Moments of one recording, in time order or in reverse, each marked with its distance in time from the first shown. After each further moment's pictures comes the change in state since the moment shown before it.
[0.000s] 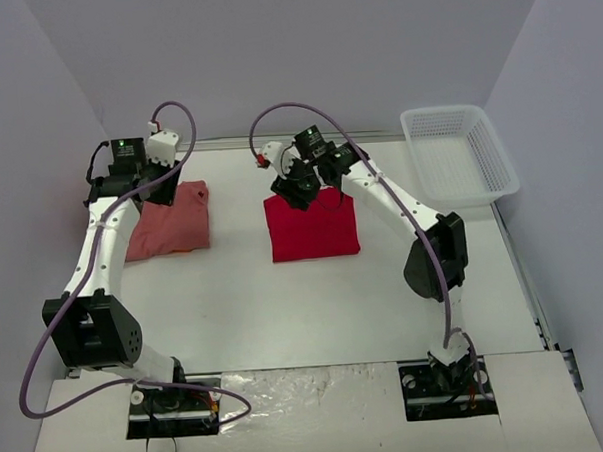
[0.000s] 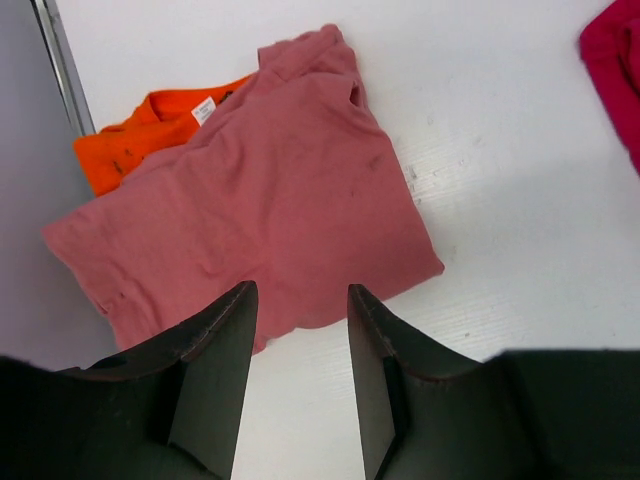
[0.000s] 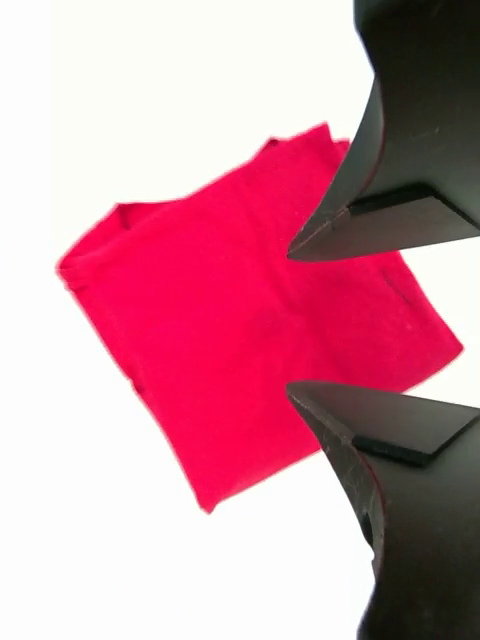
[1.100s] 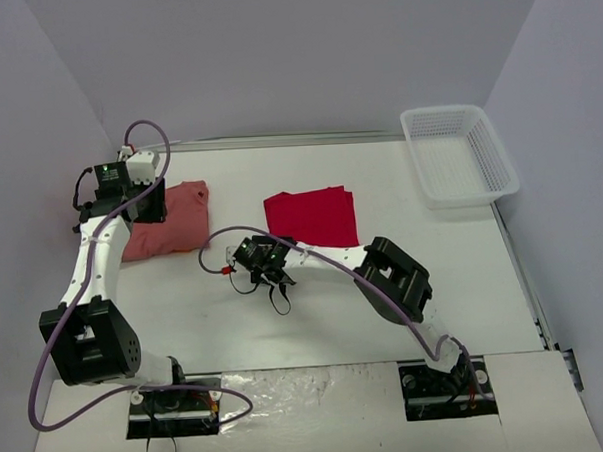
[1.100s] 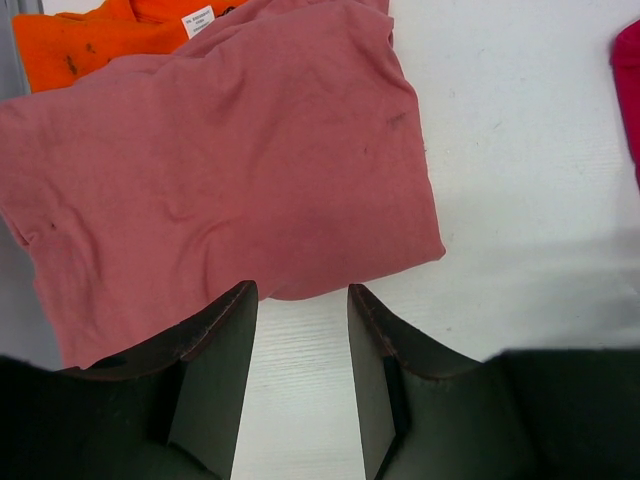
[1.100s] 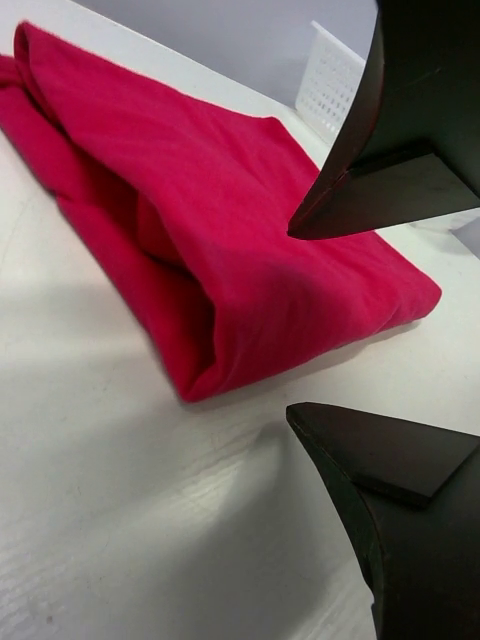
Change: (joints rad) left arm 0.129 -0.078 -0.215 0.126 0.079 -0.153; right arm 0.454 0.043 -0.460 0.338 0.813 -0.074
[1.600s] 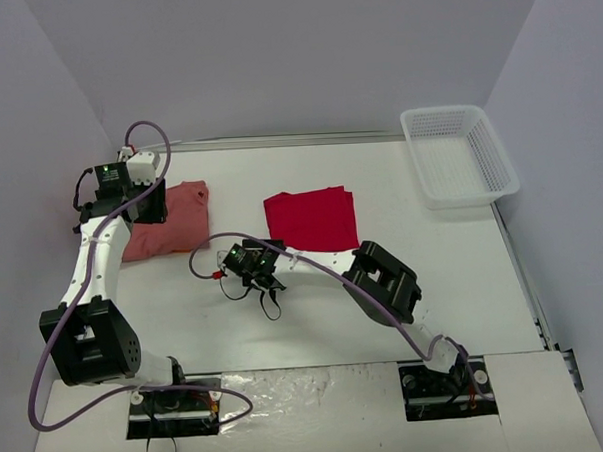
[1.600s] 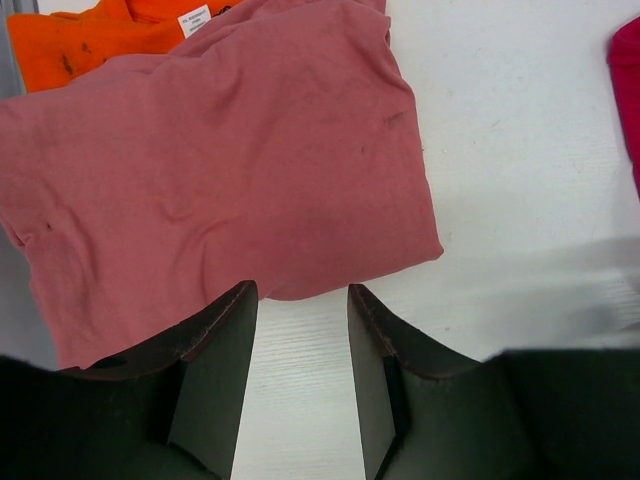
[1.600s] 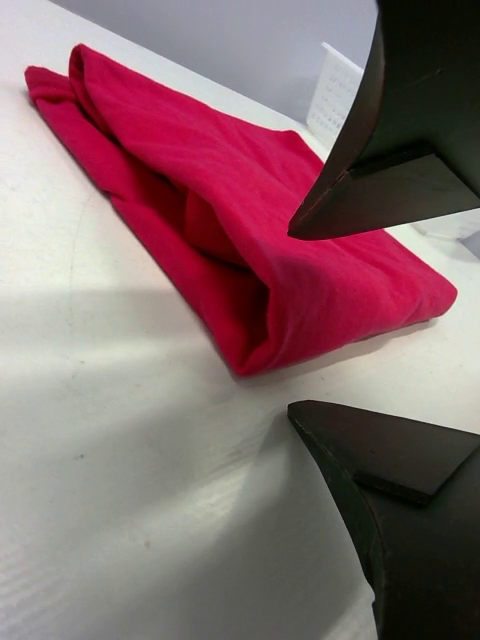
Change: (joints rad) left arm 0.000 0.000 -0.002 0.002 0.005 0.000; right arm 0.032 0.074 0.069 0.000 0.031 0.003
